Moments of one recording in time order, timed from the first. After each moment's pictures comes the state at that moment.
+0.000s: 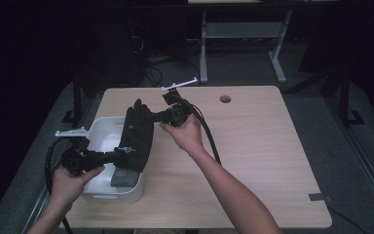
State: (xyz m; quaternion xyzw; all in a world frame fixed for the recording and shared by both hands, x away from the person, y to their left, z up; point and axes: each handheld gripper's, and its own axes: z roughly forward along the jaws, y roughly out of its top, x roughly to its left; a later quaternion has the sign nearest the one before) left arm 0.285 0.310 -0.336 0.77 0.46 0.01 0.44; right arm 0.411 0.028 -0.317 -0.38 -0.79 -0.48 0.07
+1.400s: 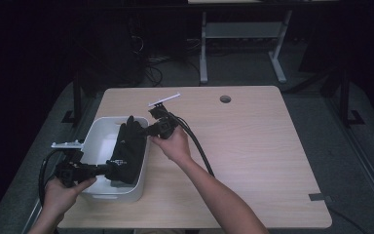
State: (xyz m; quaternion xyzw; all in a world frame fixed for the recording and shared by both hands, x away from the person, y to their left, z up) left arm 0.276 0.338 -0.371 0.77 0.49 -0.01 0.40; right arm 0.412 0.066 -0.365 -0.38 -0.80 -0.44 0.11
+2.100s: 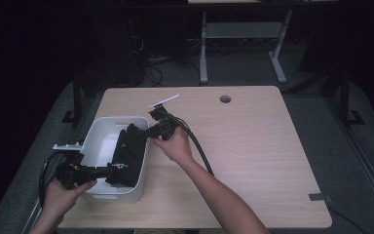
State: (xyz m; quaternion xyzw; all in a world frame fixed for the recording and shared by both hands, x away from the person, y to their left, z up) left arm 0.276 0.342 -0.380 0.77 0.50 -0.02 0.39; right arm 0.413 0.066 -0.370 -0.38 -0.81 -0.43 0.10
